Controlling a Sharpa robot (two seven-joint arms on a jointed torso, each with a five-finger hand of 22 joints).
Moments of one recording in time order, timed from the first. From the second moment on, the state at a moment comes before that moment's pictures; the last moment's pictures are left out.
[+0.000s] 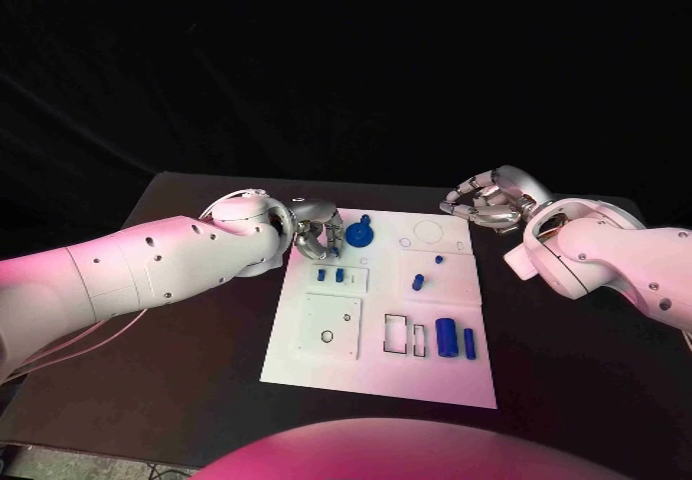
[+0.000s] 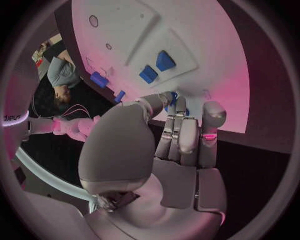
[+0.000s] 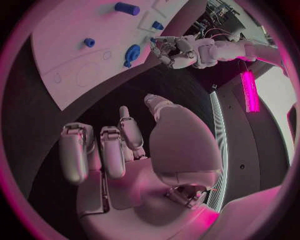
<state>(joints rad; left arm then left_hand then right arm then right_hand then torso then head) 1.16 -0.67 -0.04 1.32 -1.46 -0.05 -0.07 1.39 -0.23 0.68 0.05 0.11 0.97 0.14 0.27 0.52 1.10 0.07 0.34 0.24 1.38 0.01 1.37 1.14 0.12 1.26 0.11 1.00 1.31 1.25 -0.90 -0.13 1.56 -0.87 -0.50 -0.12 1.21 -0.19 0.33 0.28 0.31 0.83 0.15 0.27 0.43 1.32 0.06 1.31 1.27 1.46 0.00 1.54 1.31 0.01 1.47 0.11 1.45 1.31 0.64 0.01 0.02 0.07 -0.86</state>
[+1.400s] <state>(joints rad) 1.16 -0.65 -0.04 1.30 -1.47 -0.02 -0.08 1.37 -0.23 0.68 0.05 0.11 0.98 0.14 0.26 0.52 1.12 0.07 0.32 0.24 1.38 0.01 1.37 1.13 0.12 1.26 0.11 1.00 1.31 1.25 -0.89 -0.13 1.56 -0.87 -0.50 -0.12 1.21 -0.19 0.33 0.28 0.31 0.83 0.15 0.27 0.43 1.32 0.06 1.31 1.27 1.46 0.00 1.54 1.31 0.01 1.47 0.11 1.45 1.31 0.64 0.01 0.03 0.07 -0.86</state>
